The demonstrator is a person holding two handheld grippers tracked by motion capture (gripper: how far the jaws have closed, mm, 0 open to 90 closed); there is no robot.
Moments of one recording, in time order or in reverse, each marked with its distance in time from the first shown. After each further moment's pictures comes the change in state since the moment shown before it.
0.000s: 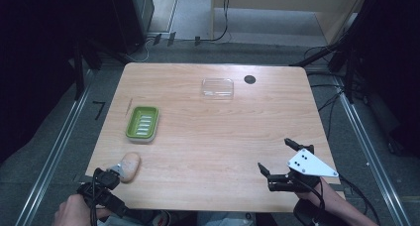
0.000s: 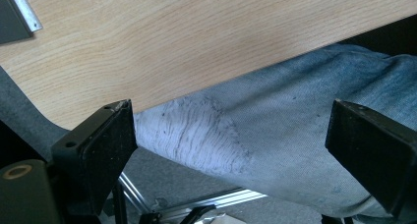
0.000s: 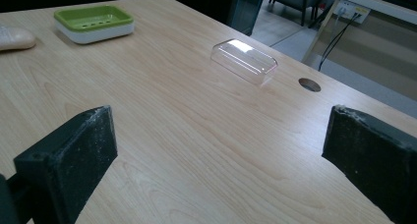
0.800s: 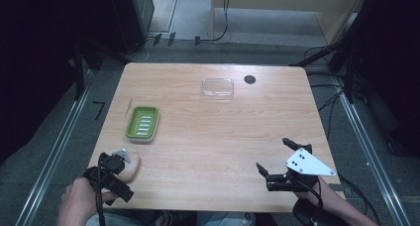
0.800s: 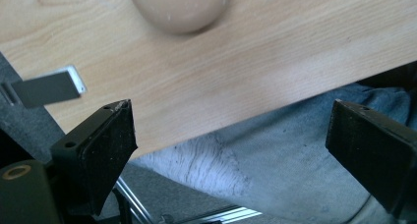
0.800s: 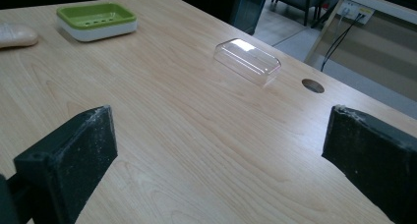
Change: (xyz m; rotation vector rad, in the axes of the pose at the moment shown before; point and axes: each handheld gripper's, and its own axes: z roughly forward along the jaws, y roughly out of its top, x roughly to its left) left arm 0.002 0.031 -0.026 -0.065 0.004 0.031; right arm 0.002 0.001 0.003 0.005 0.009 -0.012
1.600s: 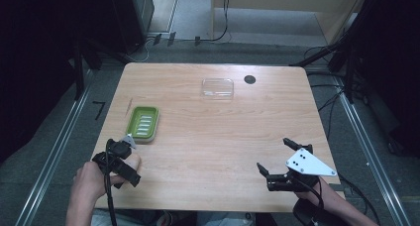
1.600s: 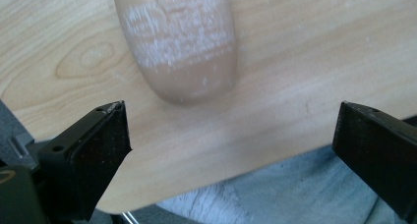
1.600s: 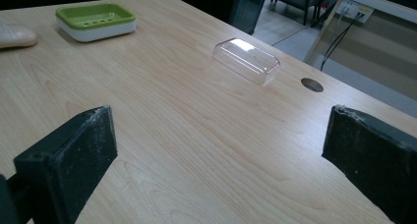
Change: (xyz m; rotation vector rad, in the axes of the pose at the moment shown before) left arm 0.014 0.040 0.004 -0.033 -0.047 -0.006; right arm -0.001 -0.001 -0.001 -0.001 -0.002 0.008
